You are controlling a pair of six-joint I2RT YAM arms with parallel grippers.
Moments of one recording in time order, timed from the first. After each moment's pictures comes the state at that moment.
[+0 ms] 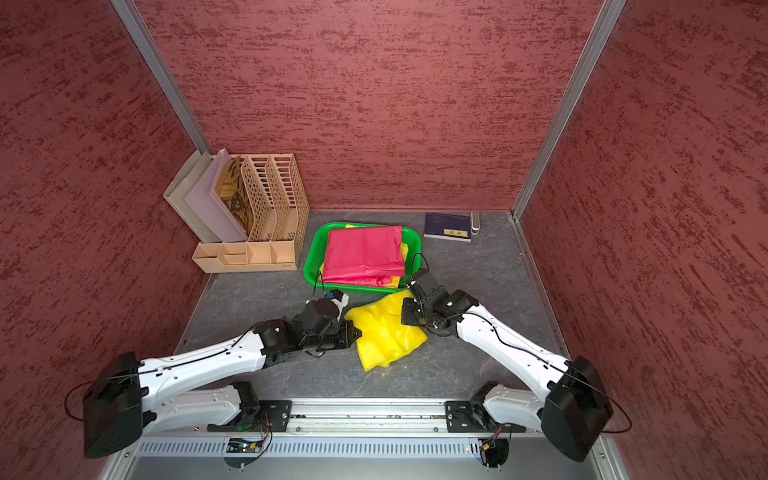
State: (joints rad) left arm -0.95 1.13 0.65 -0.32 0.06 -0.95; right arm 0.70 1.20 0.92 -0.72 -0.05 0.75
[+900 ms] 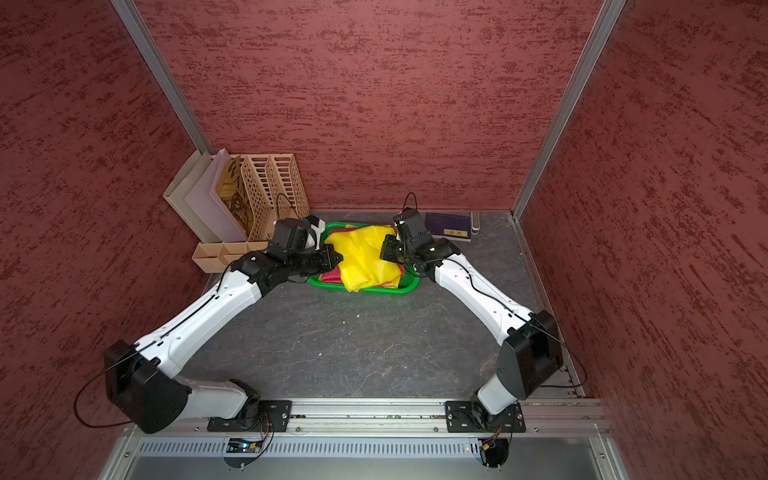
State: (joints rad) left arm -0.46 1.42 1.29 -0.58 0.20 -0.60; right arm 0.54 1.61 1.45 -0.54 -0.10 0.70
